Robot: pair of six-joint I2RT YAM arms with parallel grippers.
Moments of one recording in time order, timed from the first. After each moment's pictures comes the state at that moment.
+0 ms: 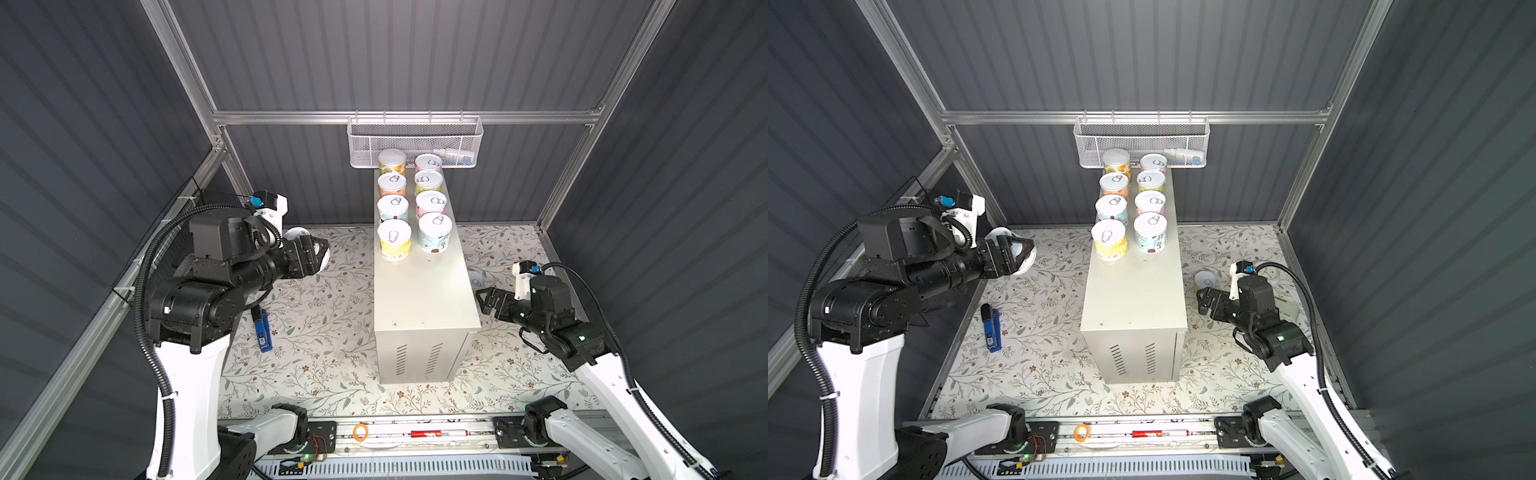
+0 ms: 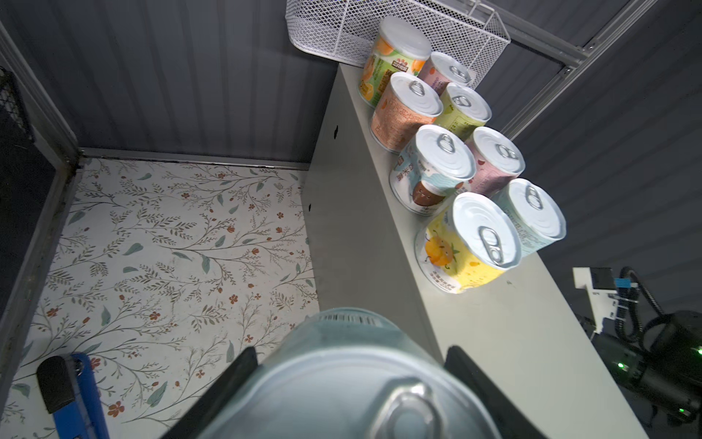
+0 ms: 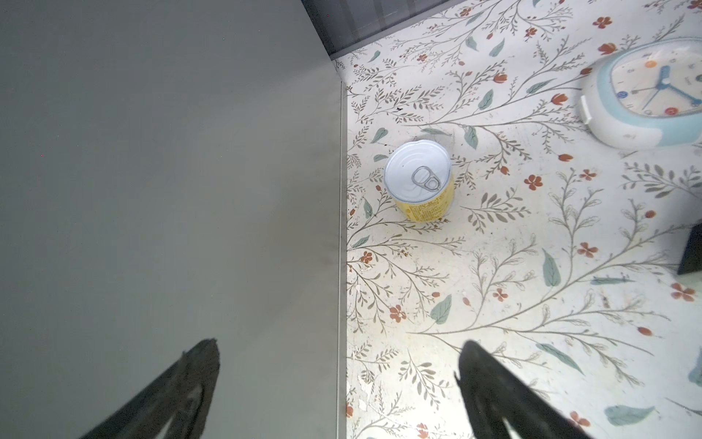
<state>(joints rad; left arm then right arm) -0.24 1.18 1.98 -1.27 0.24 -0.27 0.31 0.83 0.84 -0.61 -0.07 0.50</state>
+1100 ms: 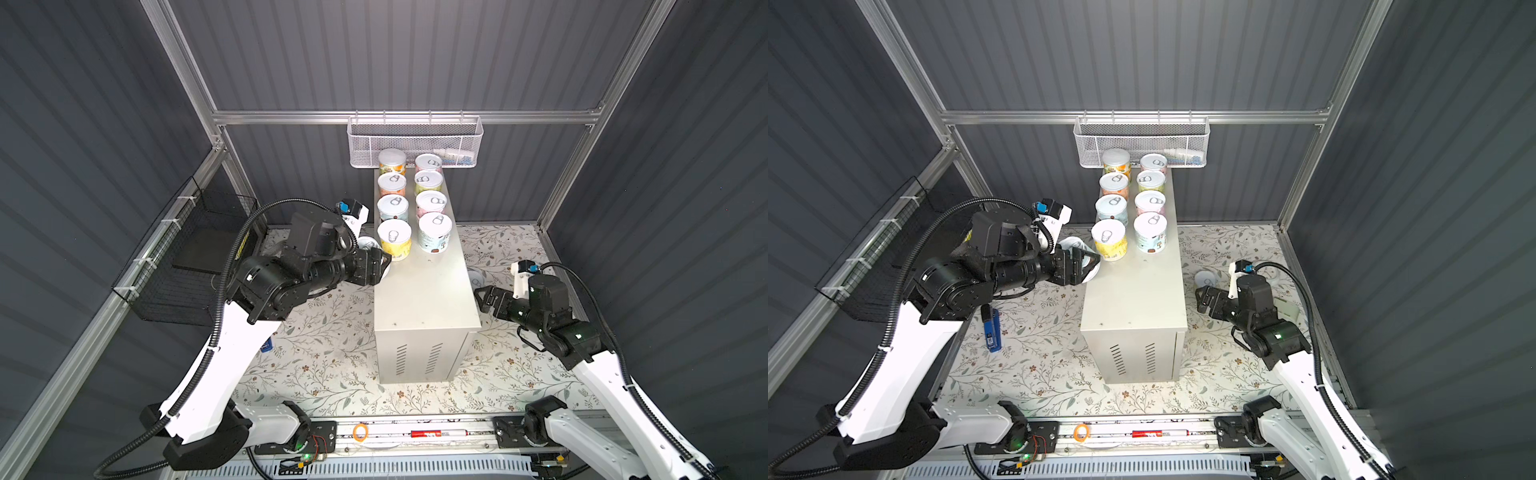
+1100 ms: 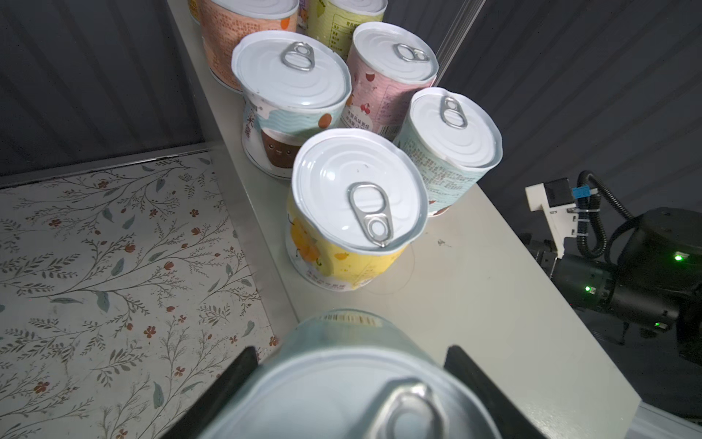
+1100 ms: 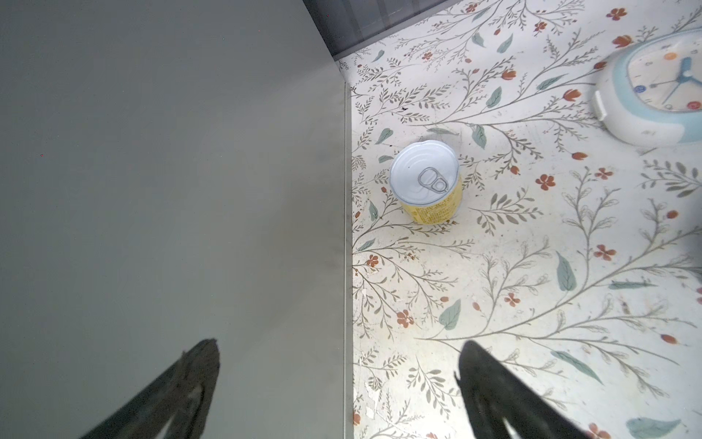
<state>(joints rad) -0.76 1.30 1.87 -1.11 -0.02 -0.30 0.31 0.85 0.82 -0.57 -0.08 0.52</state>
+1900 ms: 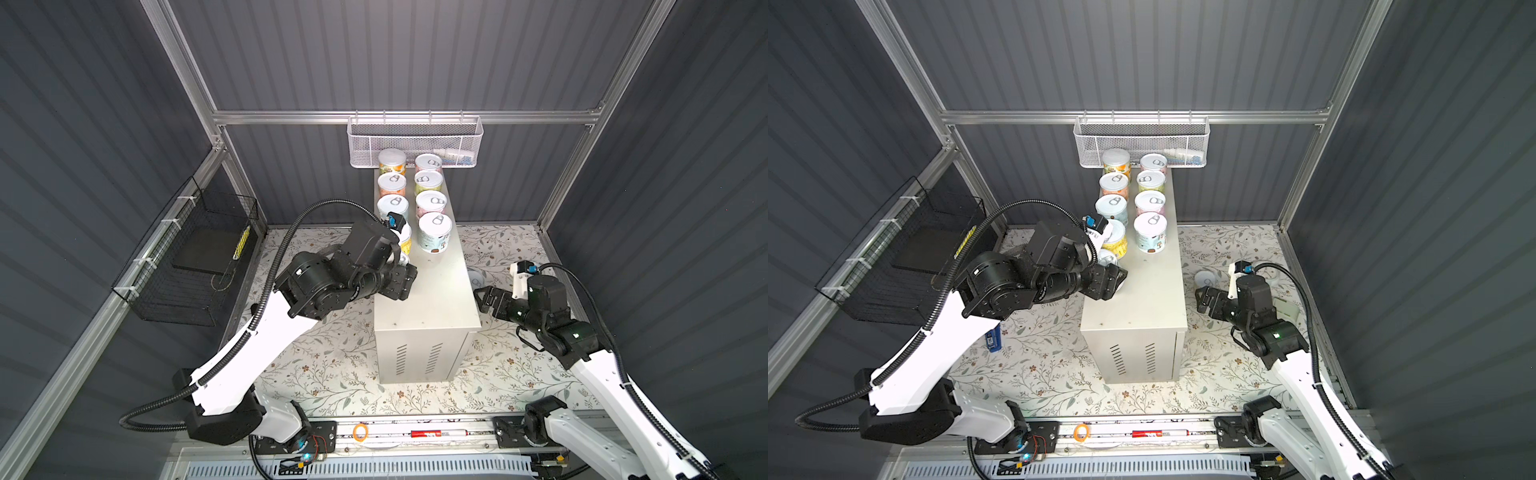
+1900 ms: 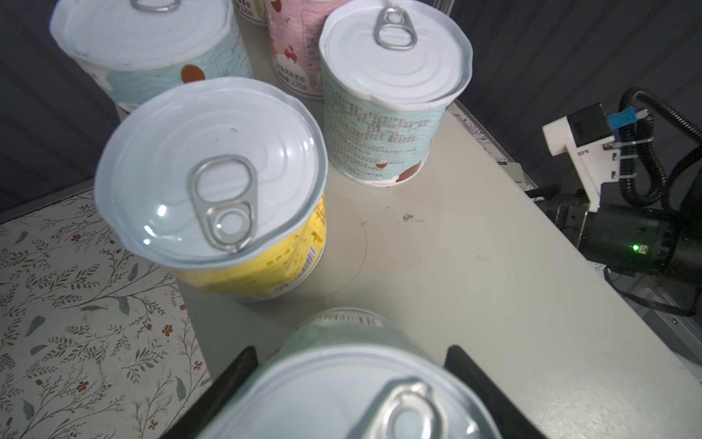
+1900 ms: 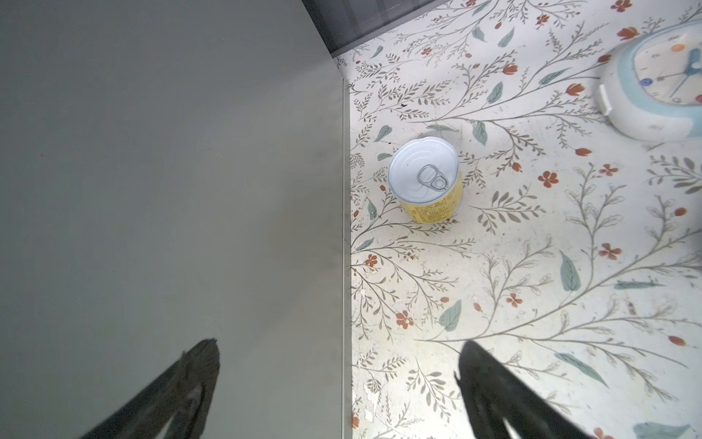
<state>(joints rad) -0.96 1.45 1.97 -1.20 -0.23 -0.29 0.30 0.85 0.80 -0.55 -0.10 0.52</state>
